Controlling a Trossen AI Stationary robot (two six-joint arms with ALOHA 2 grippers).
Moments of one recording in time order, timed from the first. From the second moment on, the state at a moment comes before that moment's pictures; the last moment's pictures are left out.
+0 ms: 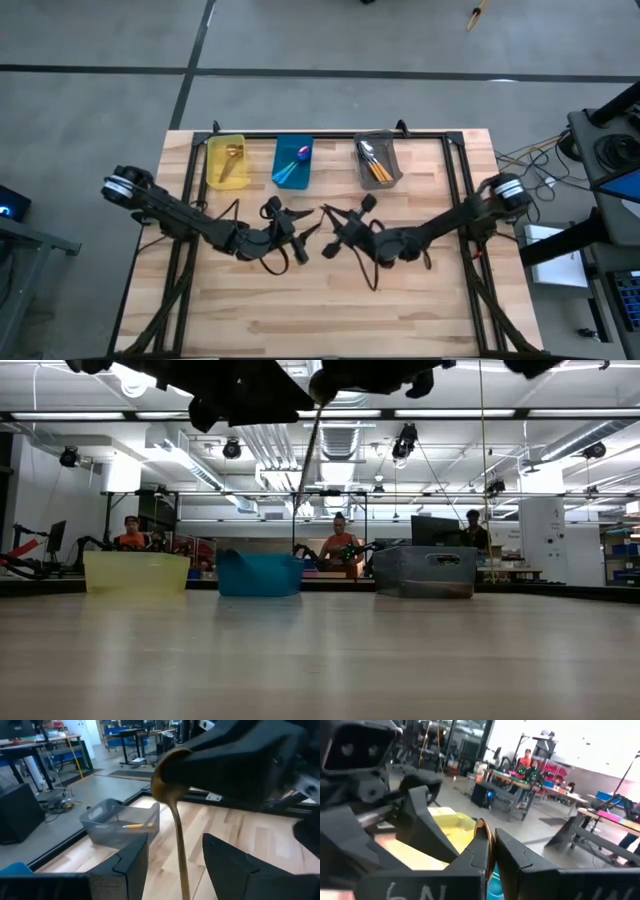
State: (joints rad) left arm -0.37 1.50 0.76 0.54 -0.88 -0.11; right arm 0.34 1.74 0.99 0.85 1.02 -0.35
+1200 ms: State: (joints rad) left arm -0.37 1.56 0.76 0.55 -0.97 -0.17; right arm 0.32 1.81 0.99 1.13 1.01 -0.42
